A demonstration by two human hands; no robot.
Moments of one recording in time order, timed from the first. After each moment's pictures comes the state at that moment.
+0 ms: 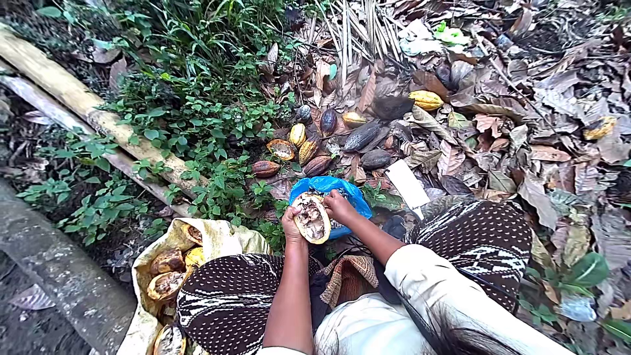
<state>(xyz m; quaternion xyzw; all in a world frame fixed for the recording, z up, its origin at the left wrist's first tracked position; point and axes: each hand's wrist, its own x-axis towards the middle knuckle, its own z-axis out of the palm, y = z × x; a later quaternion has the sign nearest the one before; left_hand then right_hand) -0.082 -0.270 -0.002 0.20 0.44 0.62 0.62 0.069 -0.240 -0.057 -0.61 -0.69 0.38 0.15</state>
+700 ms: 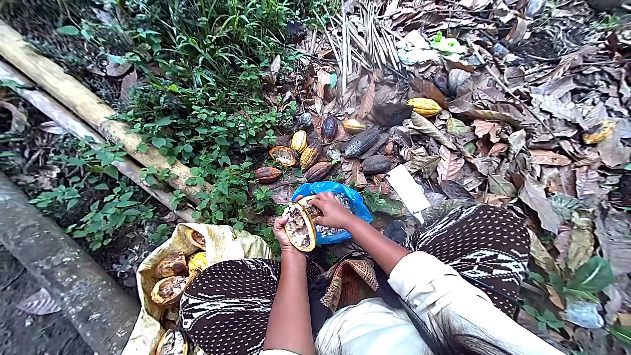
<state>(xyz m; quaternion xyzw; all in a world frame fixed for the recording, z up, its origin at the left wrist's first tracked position) -0.111 -0.265 -0.035 0.13 0.26 0.69 0.67 0.055 -0.235 0.004 -0.53 -0.74 0.40 0.11</state>
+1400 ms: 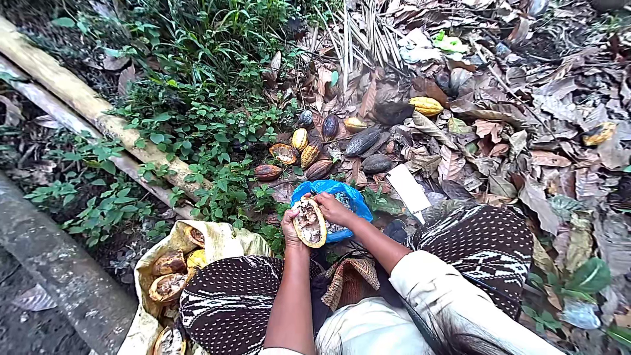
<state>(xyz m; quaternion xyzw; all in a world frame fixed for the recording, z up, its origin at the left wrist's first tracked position) -0.091 -0.268 -0.010 0.15 0.34 0.64 0.68 0.056 -0.237 -0.012 -0.52 -0.68 0.46 0.22</state>
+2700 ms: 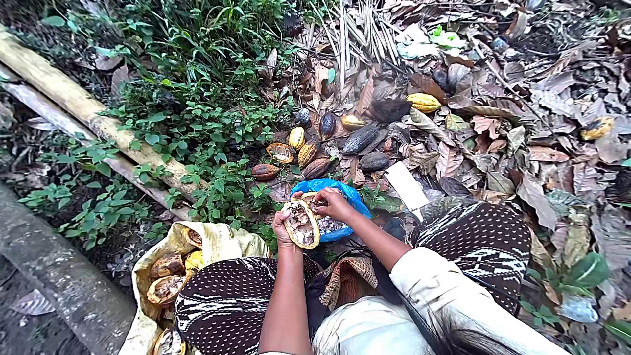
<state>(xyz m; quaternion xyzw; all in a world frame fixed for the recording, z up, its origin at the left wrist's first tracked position) -0.110 -0.264 -0.017 0.23 0.30 0.65 0.66 0.066 -0.234 -0.013 -0.56 -0.66 0.43 0.25</state>
